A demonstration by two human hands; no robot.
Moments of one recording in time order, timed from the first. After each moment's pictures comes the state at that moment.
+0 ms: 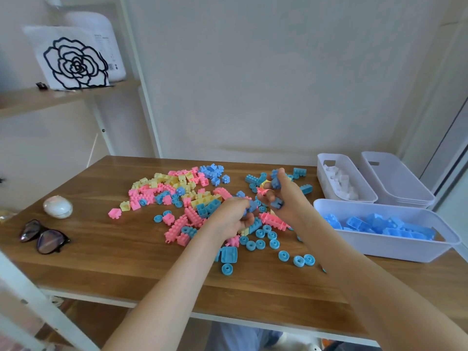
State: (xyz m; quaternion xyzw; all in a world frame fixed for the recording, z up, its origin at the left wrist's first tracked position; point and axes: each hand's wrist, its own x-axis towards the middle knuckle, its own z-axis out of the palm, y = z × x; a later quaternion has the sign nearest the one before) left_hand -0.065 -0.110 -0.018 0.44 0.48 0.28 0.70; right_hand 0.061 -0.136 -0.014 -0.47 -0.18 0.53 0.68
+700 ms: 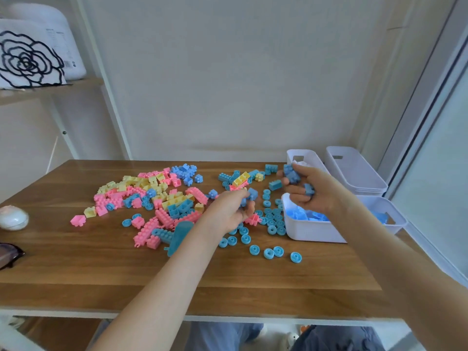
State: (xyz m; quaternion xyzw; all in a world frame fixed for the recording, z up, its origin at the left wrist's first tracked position) left_hand -0.026 -0.141 0.005 0.36 0.41 0.27 0.79; right_hand 0.141 -0.215 0.026 -0.46 -0.22 0.61 0.61
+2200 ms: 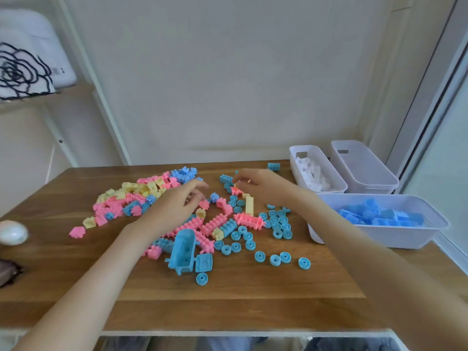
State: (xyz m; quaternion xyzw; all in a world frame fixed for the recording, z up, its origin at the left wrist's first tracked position) left_hand -0.125 -0.083 0.008 0.89 0.35 0.18 0.22; right_hand 0.087 -0.165 0.027 -0.67 -0.68 0.16 0.24
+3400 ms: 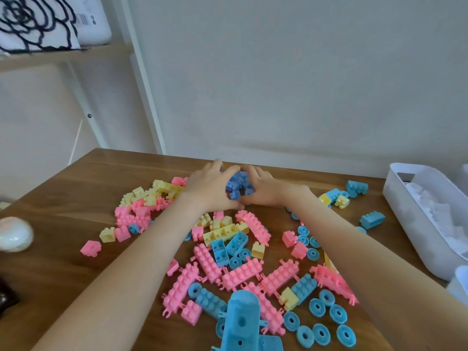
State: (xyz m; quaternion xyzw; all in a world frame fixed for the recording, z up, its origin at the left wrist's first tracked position) left_hand -0.106 0.097 -0.033 0.91 0.42 0.05 -0.03; right_hand 0.054 0.056 -0.041 -0.67 -0.71 0.19 0.12
